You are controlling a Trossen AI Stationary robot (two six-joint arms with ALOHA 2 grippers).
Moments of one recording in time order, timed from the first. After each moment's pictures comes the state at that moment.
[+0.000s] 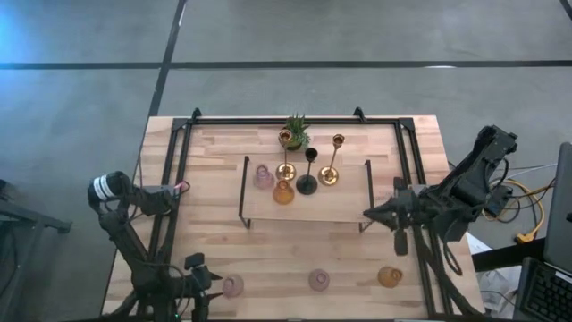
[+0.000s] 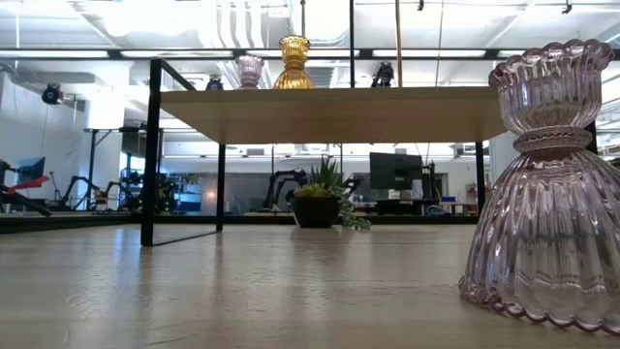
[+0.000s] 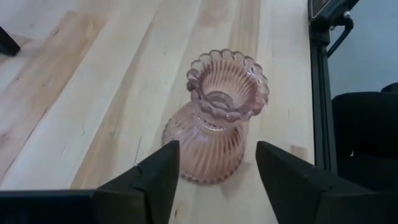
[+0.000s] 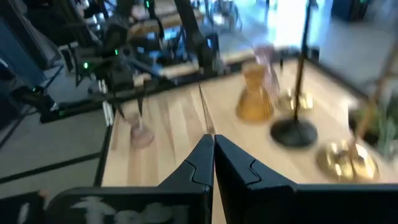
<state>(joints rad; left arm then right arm) -1.19 1.65 0.94 -0.47 -0.74 -1.35 0.83 0.96 1.00 -0.55 0.87 0.67</state>
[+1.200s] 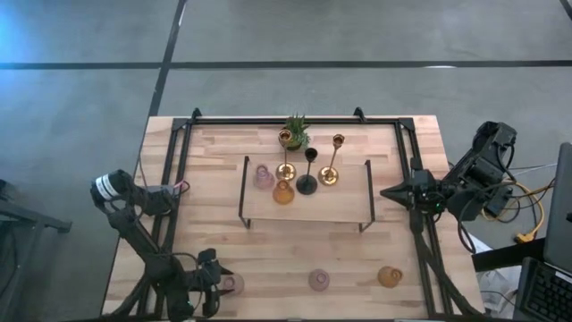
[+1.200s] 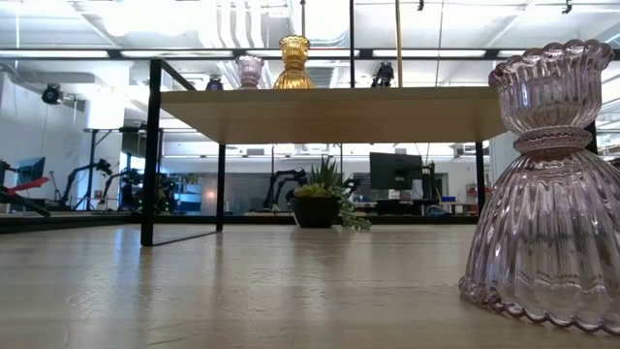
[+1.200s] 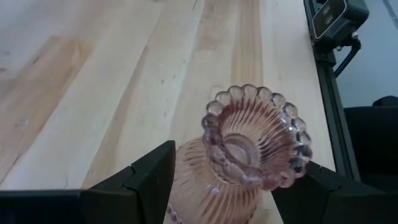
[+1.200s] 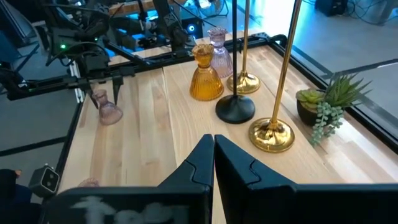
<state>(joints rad) -1.10 1.65 0.80 -0.14 -0.76 -1.15 0.85 0.75 1.00 -0.89 0.89 0.70</state>
